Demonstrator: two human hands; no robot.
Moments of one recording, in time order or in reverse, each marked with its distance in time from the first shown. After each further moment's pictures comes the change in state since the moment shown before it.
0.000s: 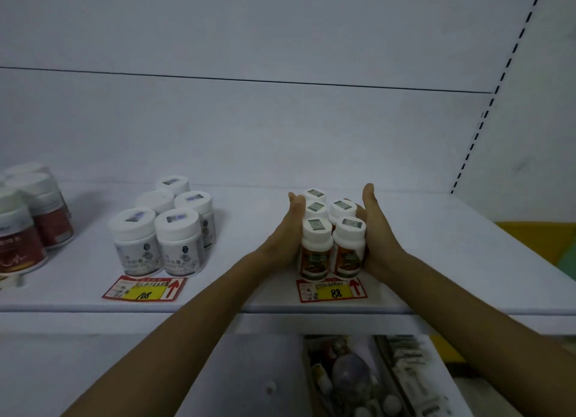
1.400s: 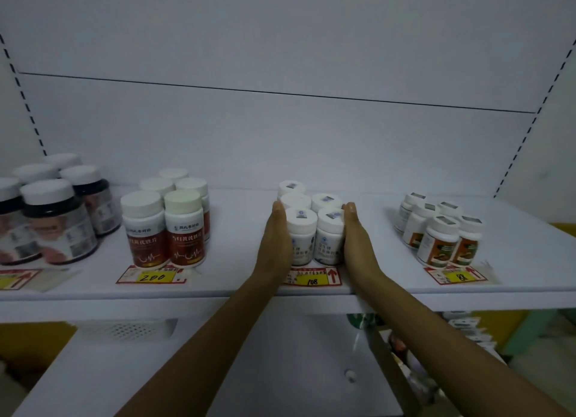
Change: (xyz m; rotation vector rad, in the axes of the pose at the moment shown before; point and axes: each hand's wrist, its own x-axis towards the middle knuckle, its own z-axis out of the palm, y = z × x) left_hand -0.122 -0.017 -0.186 -0.104 0.344 0.121; right_hand -0.016 0.090 0.233 -0.251 0.247 -0.297
